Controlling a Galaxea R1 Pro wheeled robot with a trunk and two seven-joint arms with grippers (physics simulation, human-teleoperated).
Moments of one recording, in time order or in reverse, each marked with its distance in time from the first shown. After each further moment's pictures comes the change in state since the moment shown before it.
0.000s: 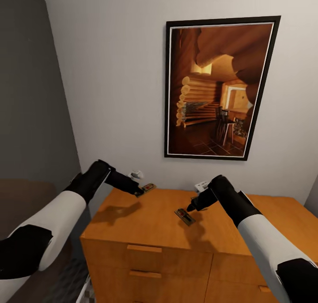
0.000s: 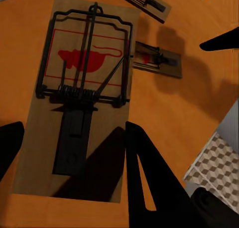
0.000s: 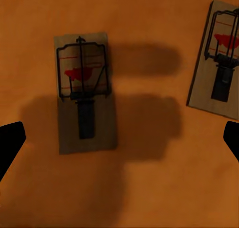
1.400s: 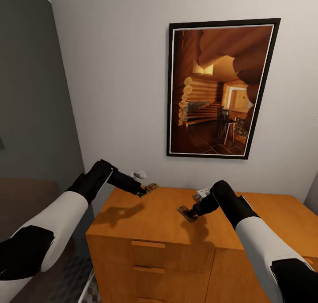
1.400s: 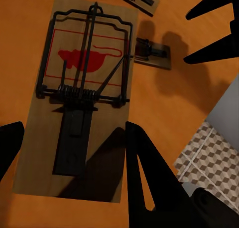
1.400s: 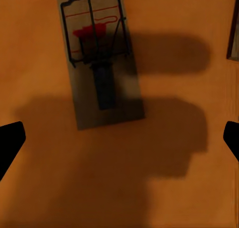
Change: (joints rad) left arm 0.005 -0.015 -0.002 -0.014 -0.001 -0.004 -0.003; right arm 0.008 0.038 -0.146 0.110 0.080 -0.015 -0.012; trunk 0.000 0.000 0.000
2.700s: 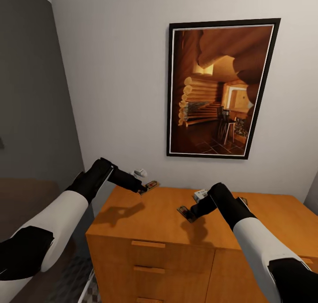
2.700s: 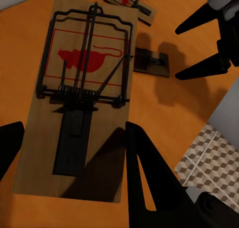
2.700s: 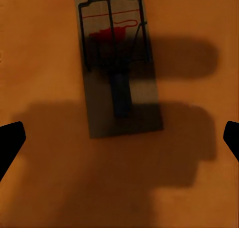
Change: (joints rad) left arm 0.000 0.000 0.001 -0.038 0.001 0.001 0.003; right arm 0.001 0.015 0.001 0.039 0.004 -0.070 0.001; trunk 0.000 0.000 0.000
